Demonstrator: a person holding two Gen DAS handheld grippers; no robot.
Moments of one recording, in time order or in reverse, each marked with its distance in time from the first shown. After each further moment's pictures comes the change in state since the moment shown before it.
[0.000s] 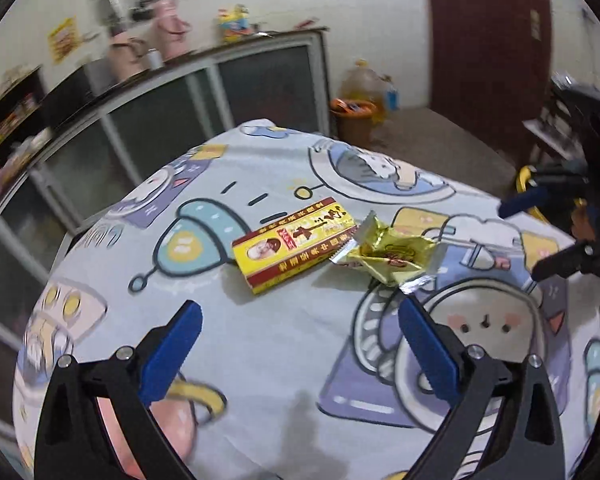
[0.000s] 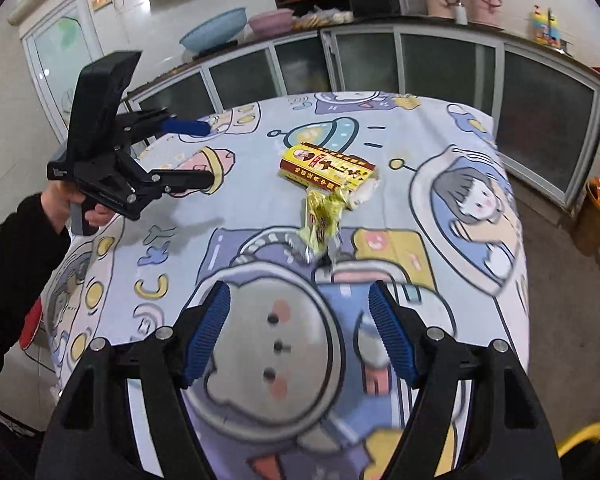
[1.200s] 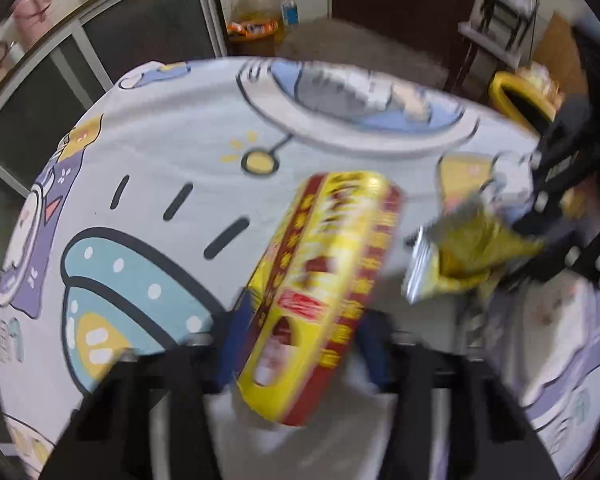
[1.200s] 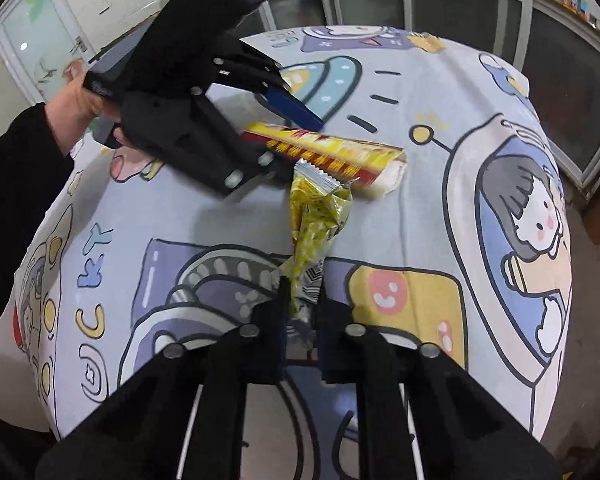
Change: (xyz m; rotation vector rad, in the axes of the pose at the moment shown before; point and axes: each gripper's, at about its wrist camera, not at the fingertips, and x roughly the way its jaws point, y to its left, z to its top) left arm 0.146 0.028 0.051 0.230 0.263 -0.314; right arm 0.104 -0.023 0.045 -0.002 0.236 -0.012
